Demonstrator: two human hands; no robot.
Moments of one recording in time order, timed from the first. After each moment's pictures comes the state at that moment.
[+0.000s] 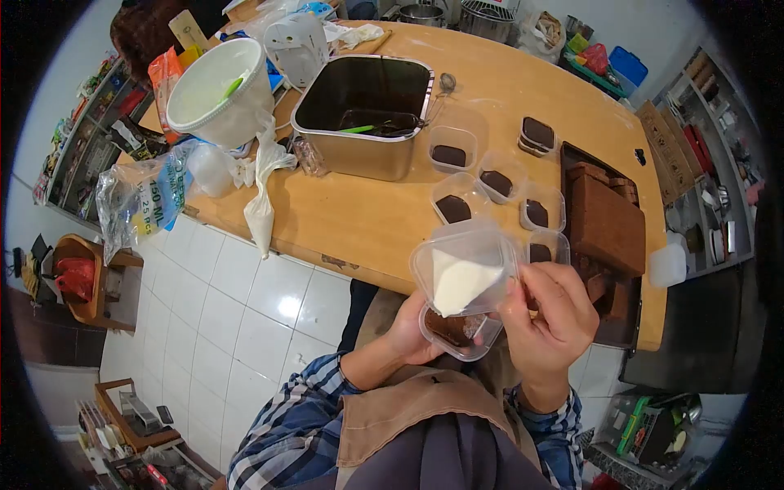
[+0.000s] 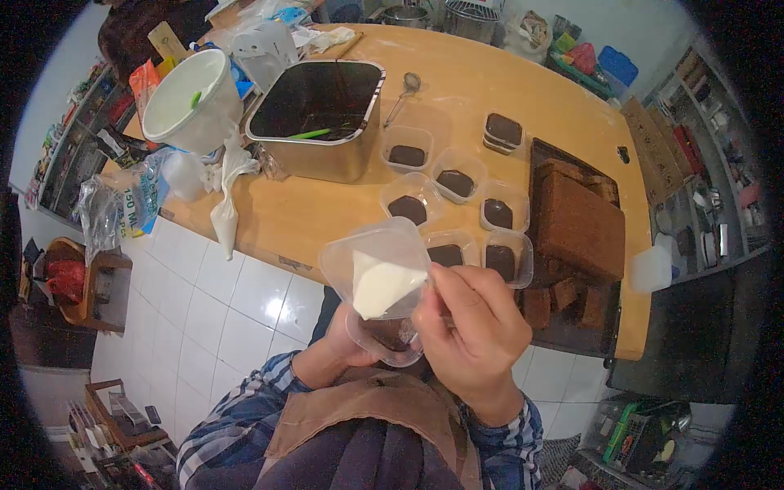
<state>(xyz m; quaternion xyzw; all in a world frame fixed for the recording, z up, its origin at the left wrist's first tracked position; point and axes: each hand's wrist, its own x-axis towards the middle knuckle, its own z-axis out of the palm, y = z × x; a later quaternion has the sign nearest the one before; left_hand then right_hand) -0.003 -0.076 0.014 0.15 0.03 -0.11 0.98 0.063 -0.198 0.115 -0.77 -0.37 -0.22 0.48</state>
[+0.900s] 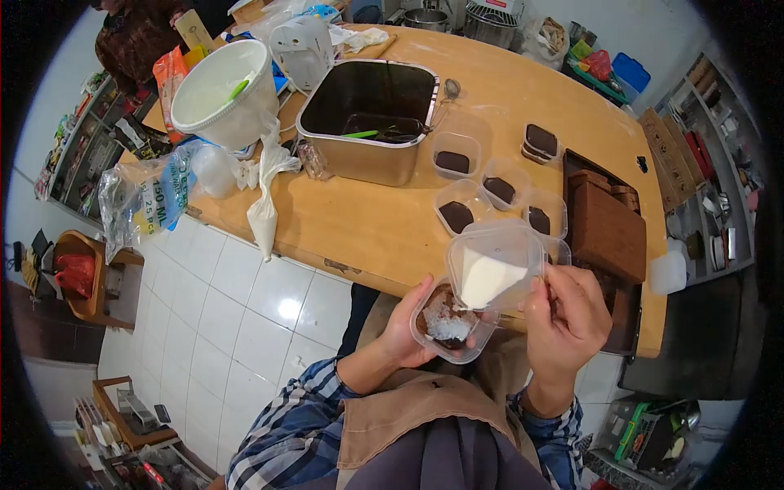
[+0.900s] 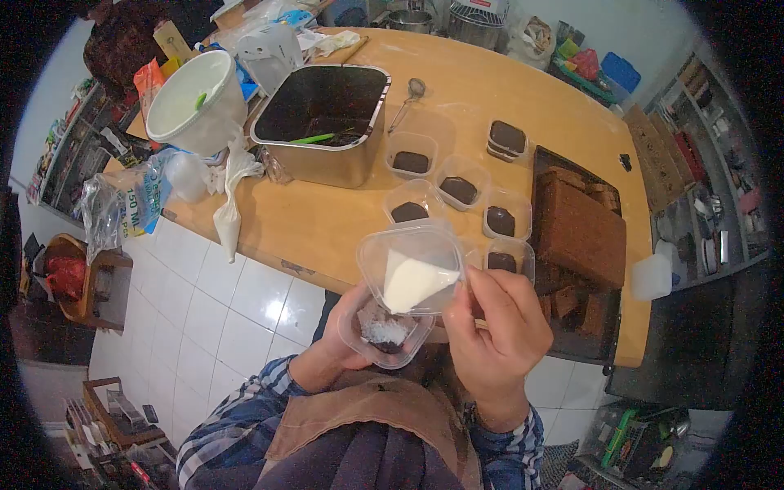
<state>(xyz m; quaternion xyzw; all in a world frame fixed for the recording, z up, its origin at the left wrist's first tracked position) -0.004 -0.066 0.016 0.21 0.04 -0.12 0.97 0.070 -0.208 0.108 -0.79 -0.31 -0.23 0.48</state>
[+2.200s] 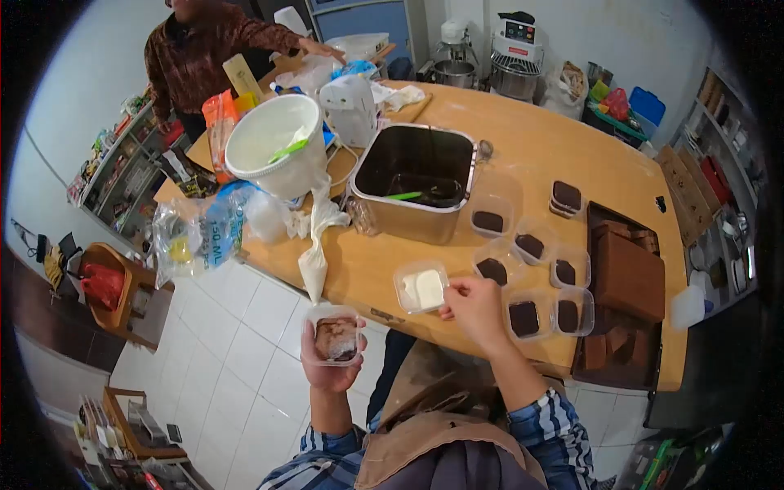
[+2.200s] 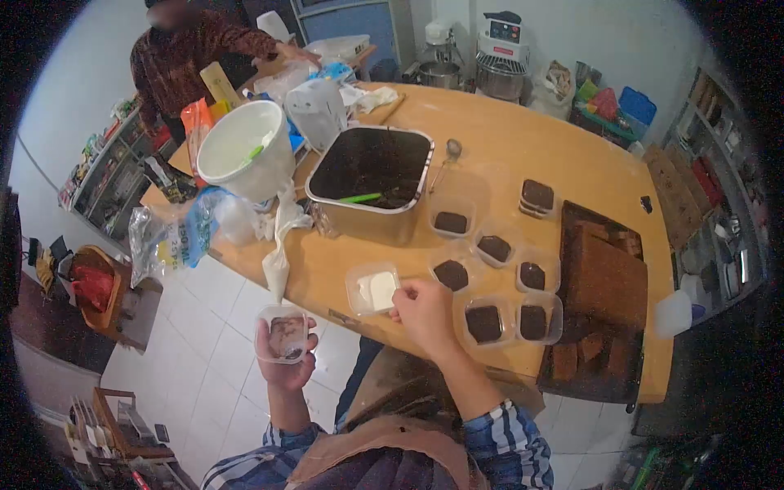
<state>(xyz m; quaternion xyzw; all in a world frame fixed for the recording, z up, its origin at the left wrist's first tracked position) -0.094 0.049 0.006 0.15 0.09 0.25 0.95 0.098 -0.087 0.019 -0.69 -0.17 0.25 0.65</state>
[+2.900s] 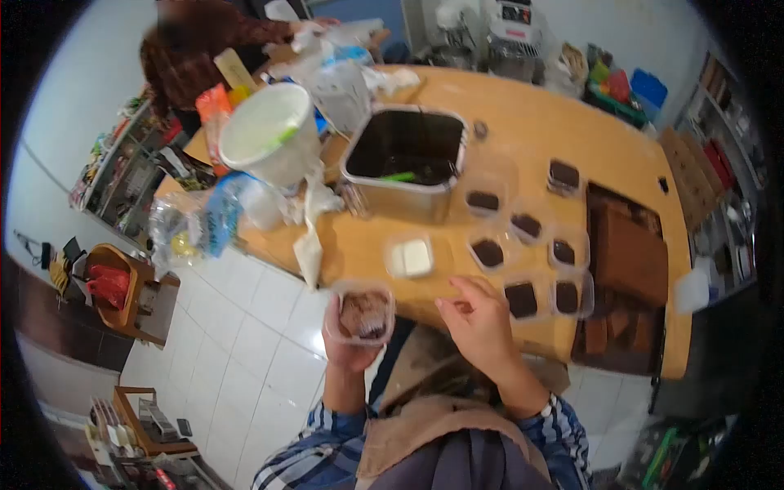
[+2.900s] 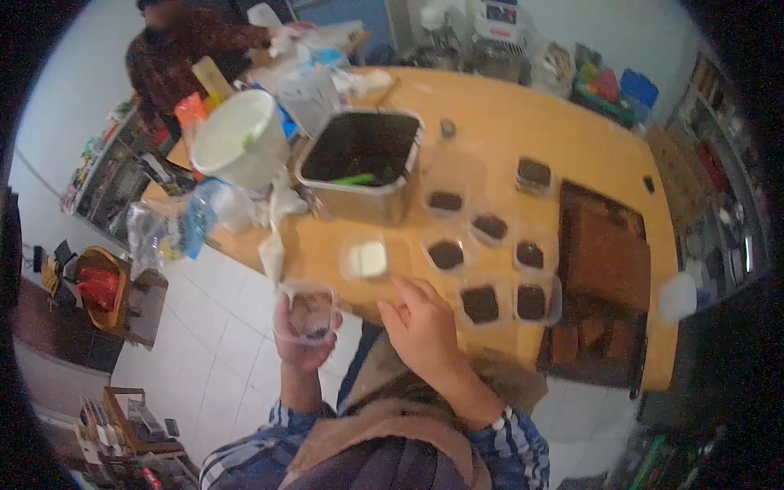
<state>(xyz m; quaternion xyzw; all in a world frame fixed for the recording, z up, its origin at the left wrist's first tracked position) -0.060 0.025 0.010 0.22 0.13 0.23 0.94 0.060 -0.129 0.055 -0.74 -0.33 0.08 0.57</state>
